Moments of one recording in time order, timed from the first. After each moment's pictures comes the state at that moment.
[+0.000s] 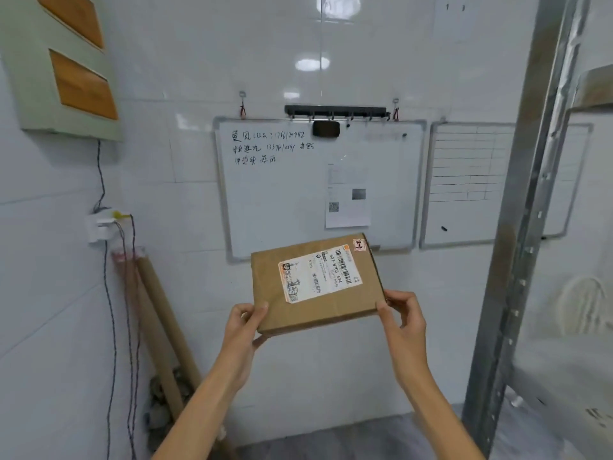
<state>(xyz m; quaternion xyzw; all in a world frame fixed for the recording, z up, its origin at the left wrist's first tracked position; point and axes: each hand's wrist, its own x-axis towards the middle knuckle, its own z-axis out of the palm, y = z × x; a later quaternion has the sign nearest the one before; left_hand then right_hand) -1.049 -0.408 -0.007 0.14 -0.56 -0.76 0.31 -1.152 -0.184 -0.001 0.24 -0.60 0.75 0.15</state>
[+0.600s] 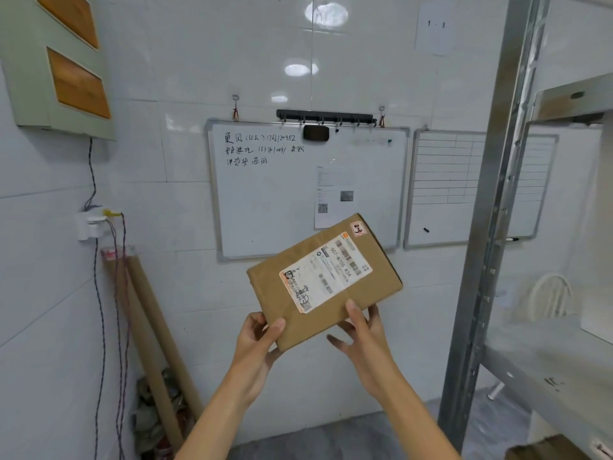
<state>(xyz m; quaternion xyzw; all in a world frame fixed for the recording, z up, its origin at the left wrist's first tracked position) -1.023 -0.372 -0.025 0.04 -0.50 -0.83 0.25 -1.100 -0.199 -0.004 0.22 -0.50 0.82 -0.14</state>
